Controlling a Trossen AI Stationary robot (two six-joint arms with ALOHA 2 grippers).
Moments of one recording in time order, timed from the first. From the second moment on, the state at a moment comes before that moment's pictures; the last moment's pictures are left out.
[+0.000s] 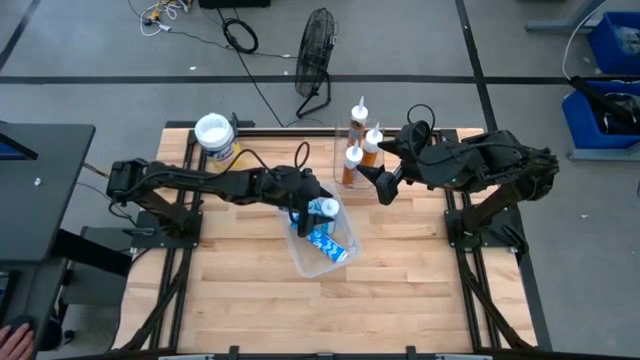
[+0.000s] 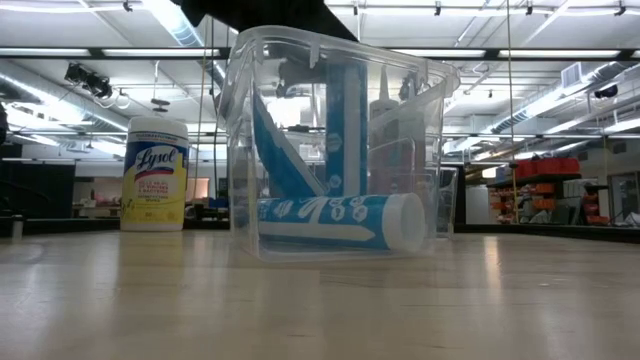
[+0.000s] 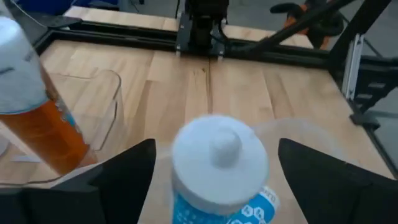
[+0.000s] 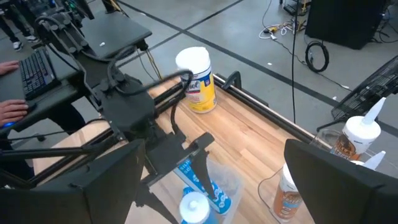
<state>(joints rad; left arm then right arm) 0.03 1.54 1.09 0.01 0.05 -0.10 0.28 1.56 2.19 -1.26 0.69 0.68</state>
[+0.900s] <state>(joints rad) 0.00 1.16 1.38 -0.65 0.06 -0.13 0.32 1.68 2.19 -1.12 0.53 0.66</state>
